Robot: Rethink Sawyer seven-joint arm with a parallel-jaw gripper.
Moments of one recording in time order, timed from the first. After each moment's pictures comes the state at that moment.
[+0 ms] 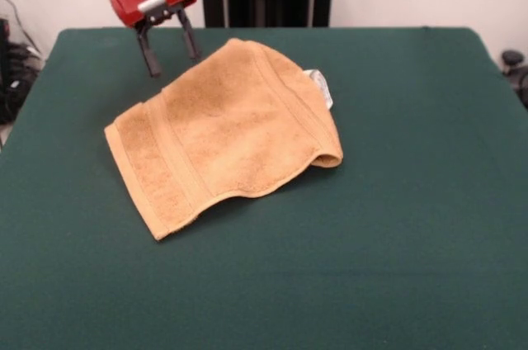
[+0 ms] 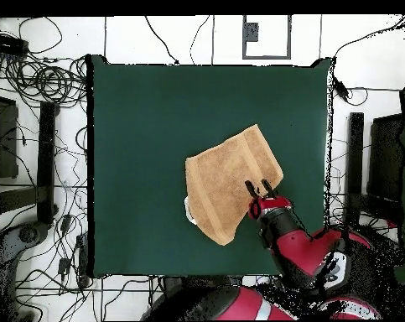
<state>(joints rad) -0.31 -0.41 -0.37 1.59 -1.24 -0.98 2.99</state>
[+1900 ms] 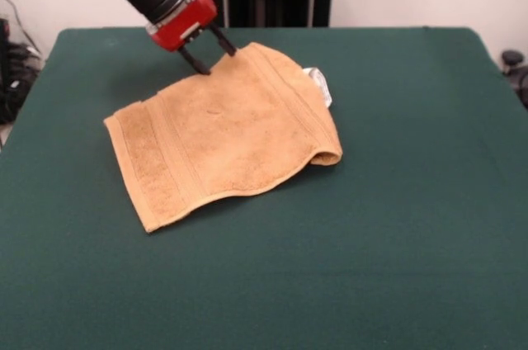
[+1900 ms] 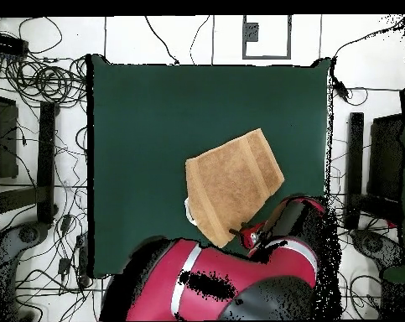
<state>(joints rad) -0.16 -0.15 -0.39 1.40 -1.91 -1.11 3.38</state>
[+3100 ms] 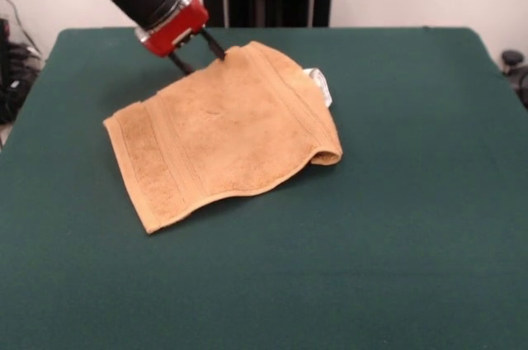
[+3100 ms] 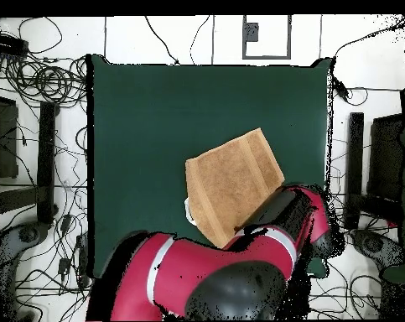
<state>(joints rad) -0.10 -0.08 -0.49 1.31 -1.89 -1.14 3.38</state>
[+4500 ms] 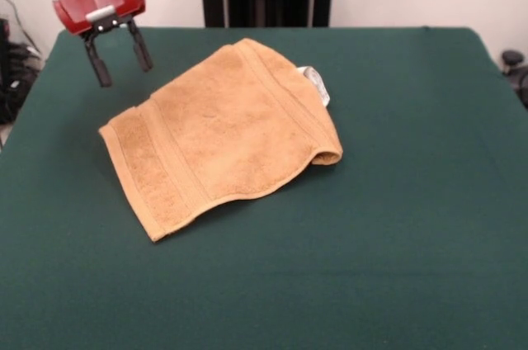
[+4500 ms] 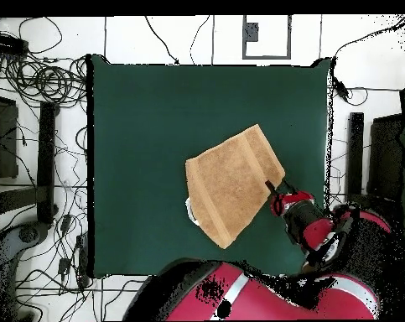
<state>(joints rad) -0.26 -0.31 -0.49 1.37 -1.47 -0.99 3.15</state>
